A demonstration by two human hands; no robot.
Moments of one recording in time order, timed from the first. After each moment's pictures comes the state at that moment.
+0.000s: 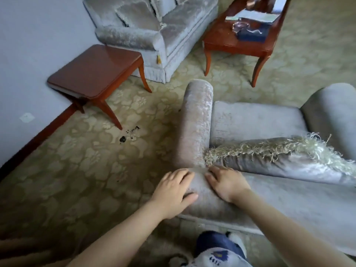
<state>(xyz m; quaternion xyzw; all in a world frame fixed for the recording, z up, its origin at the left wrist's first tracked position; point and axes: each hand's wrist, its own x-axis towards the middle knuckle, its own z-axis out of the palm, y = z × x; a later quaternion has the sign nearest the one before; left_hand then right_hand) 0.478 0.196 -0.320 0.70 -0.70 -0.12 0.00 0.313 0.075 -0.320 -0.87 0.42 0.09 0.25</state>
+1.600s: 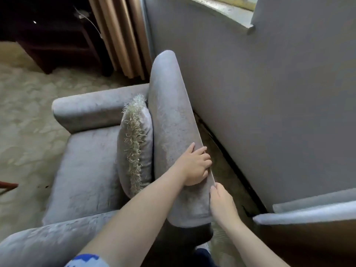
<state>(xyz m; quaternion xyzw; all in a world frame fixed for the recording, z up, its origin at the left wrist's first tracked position) 0.422 0.073 -0.300 -0.33 -0.94 0.05 -0.13 0.511 0.198 -0.330 0.13 0.89 -0.39 0.20</state>
